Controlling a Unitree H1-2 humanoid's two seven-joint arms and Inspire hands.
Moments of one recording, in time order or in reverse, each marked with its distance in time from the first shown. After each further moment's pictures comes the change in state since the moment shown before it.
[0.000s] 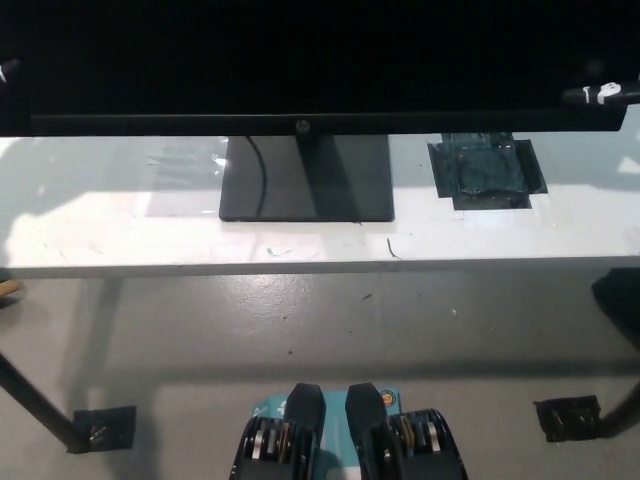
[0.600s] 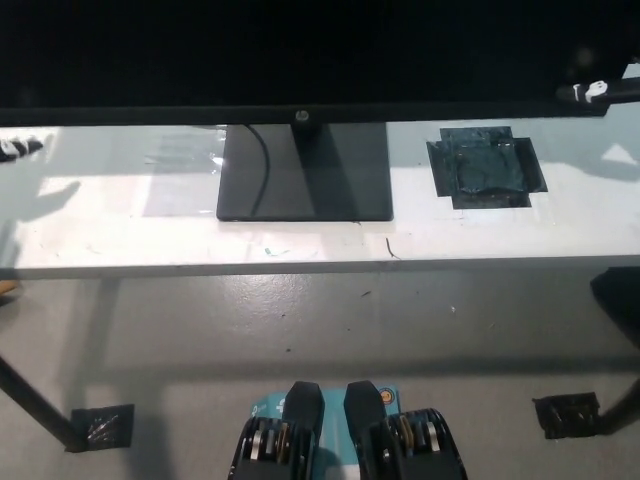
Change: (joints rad) left_arm -0.070 -0.051 -0.387 0.171 0.254 0.027 0.184; right_arm -0.016 0.025 0.205 0.034 -0.113 -0.036 -0.290
